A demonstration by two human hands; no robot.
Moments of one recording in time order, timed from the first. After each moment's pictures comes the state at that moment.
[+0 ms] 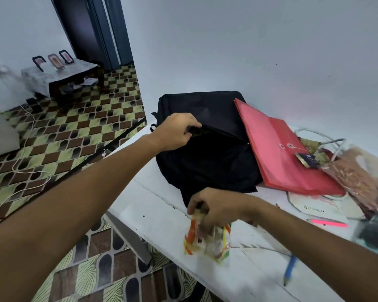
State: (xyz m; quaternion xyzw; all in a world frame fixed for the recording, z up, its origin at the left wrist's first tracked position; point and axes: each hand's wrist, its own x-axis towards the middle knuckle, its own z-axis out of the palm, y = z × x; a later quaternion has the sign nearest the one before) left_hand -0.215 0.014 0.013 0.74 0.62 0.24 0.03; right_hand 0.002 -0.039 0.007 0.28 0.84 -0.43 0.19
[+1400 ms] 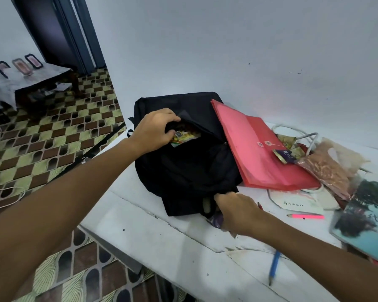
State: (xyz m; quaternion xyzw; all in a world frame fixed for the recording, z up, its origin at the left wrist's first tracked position) left_hand -0.213 0.037 0.011 0.74 0.60 0.28 -0.07; right_hand 0.053 -0.016 -0.031 0.41 0.90 -0.11 0.14
